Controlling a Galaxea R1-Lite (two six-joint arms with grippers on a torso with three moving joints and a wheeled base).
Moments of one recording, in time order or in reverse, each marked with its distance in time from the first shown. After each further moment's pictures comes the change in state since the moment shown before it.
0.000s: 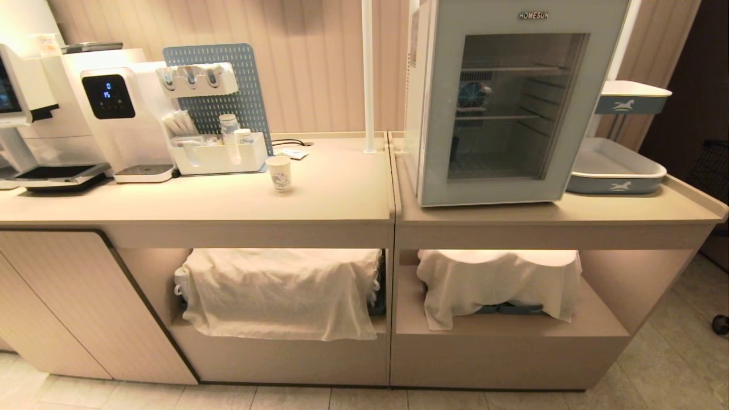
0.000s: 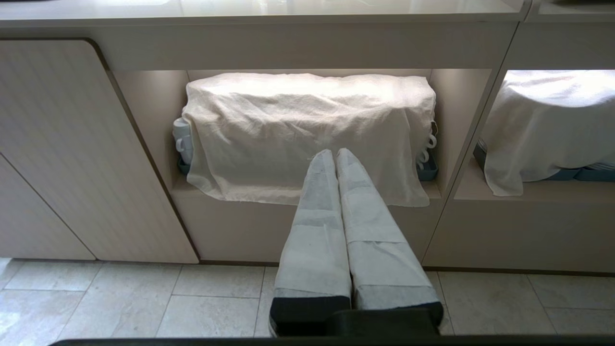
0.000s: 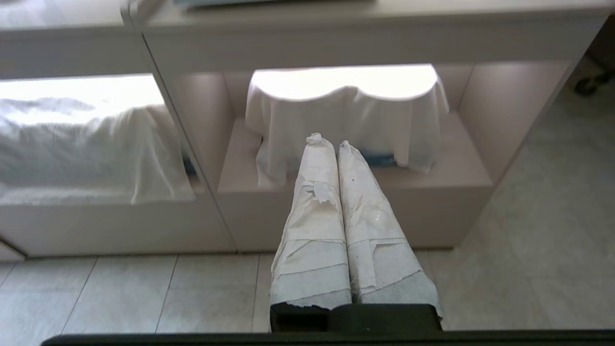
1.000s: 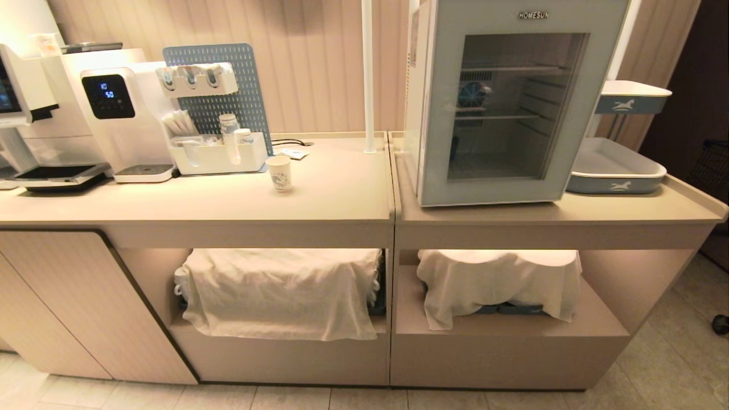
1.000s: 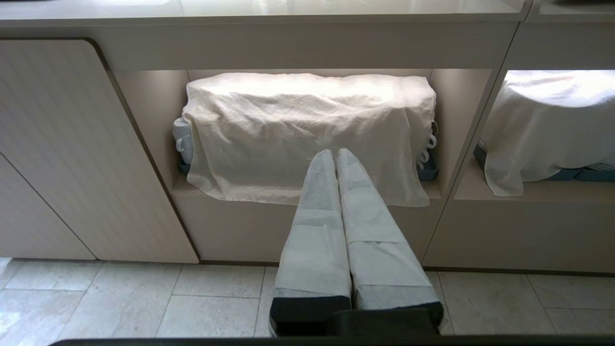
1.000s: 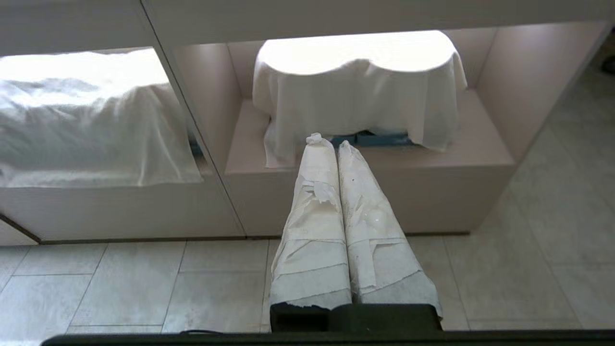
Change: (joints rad) left arm 0.000 0.000 0.000 0.000 0.000 -0.001; right arm 0.077 -0.099 0.184 -0.055 -0.056 0.038
